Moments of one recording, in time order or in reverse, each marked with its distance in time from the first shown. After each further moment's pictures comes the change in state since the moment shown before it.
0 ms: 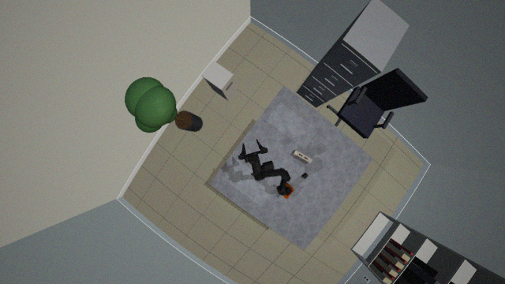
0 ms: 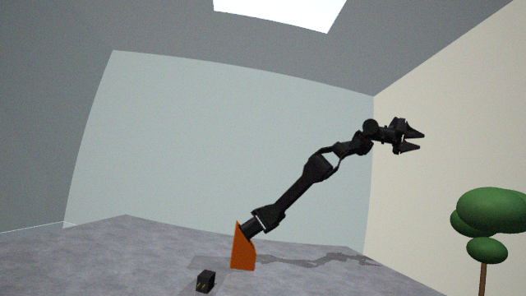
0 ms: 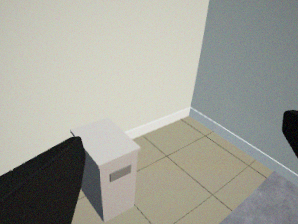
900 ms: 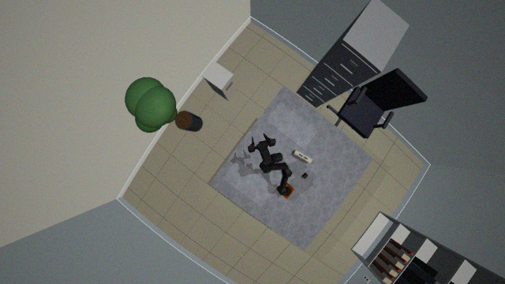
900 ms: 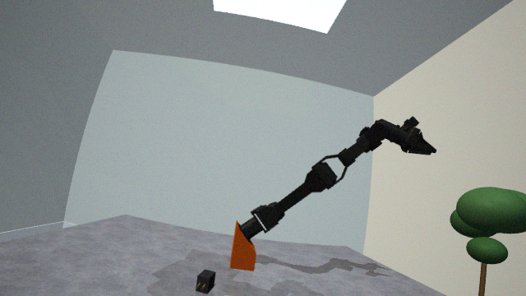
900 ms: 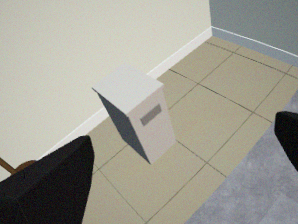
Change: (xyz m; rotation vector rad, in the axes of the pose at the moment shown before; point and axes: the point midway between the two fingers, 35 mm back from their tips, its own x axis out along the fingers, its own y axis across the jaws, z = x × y) arm 0.036 -0.052 -0.050 0.313 0.258 0.088
